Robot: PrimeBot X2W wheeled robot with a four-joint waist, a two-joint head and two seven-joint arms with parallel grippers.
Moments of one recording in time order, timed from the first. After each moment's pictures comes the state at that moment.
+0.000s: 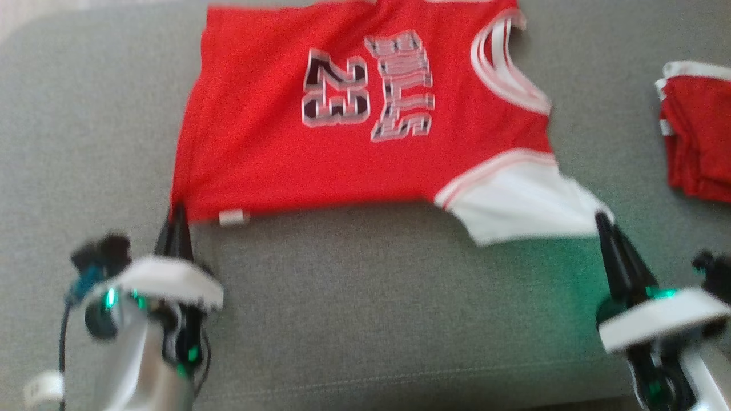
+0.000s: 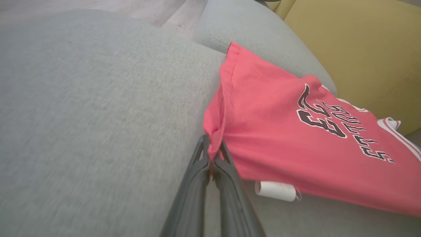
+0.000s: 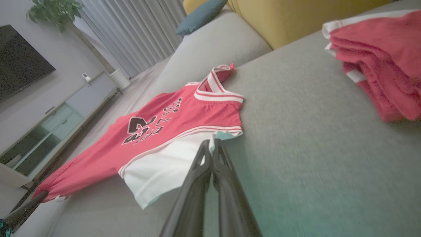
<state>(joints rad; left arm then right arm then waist) -0.34 0.05 -0.06 0.63 -0.45 -0.04 -0.25 -0.06 -0.33 0.22 0.16 0.77 0.12 -0.11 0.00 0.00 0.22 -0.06</state>
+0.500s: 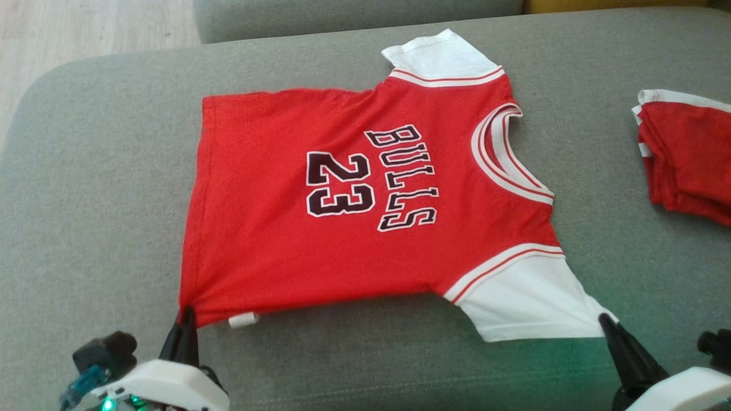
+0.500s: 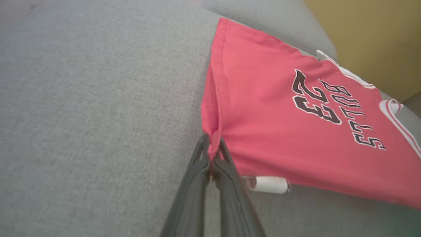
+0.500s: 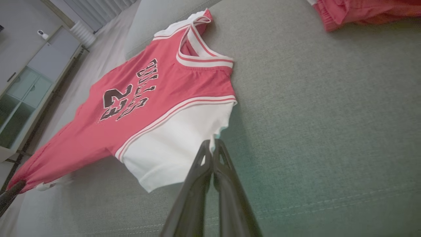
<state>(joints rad) 0.18 0.07 -0.09 0.02 -0.44 0.14 0.03 0.34 -0.09 -0.07 -0.24 0.57 0.12 0.40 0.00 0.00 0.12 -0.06</state>
